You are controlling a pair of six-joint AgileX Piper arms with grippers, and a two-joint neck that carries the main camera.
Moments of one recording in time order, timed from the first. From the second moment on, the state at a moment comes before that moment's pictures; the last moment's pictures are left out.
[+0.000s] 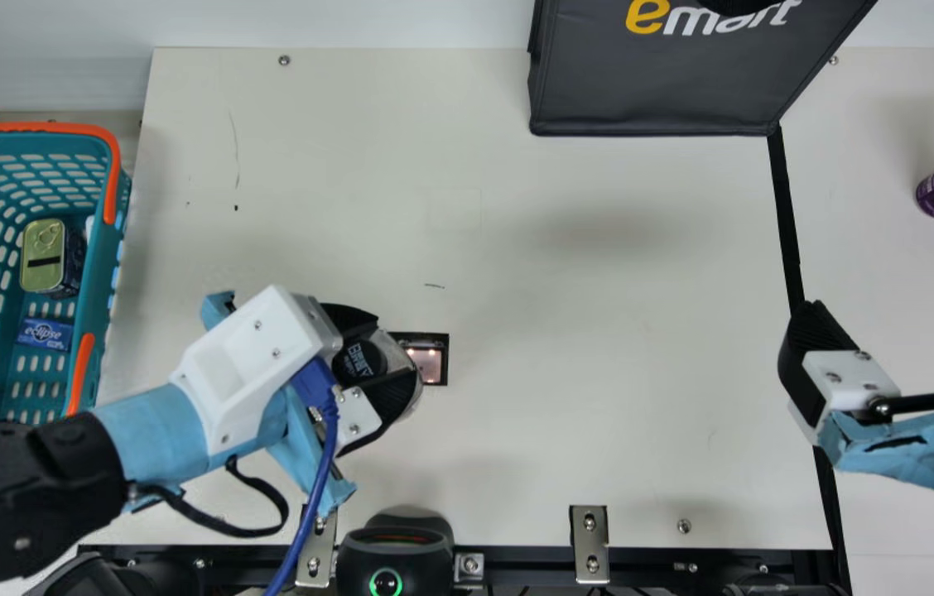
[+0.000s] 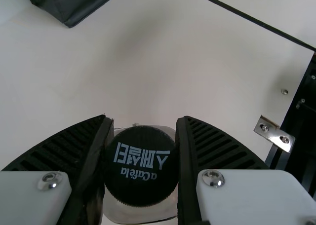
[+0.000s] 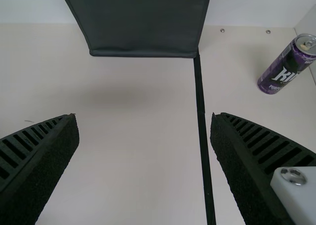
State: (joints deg) left arm -41.0 58.1 -49.5 -23.3 40.7 26.2; right arm 0.7 42.6 -69.8 -0.8 69.5 0.0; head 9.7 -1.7
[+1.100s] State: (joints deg) left arm -28.6 69.7 -56.0 -47.0 51.8 70.4; right arm 0.7 42.6 -69.8 -0.8 69.6 0.0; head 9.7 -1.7
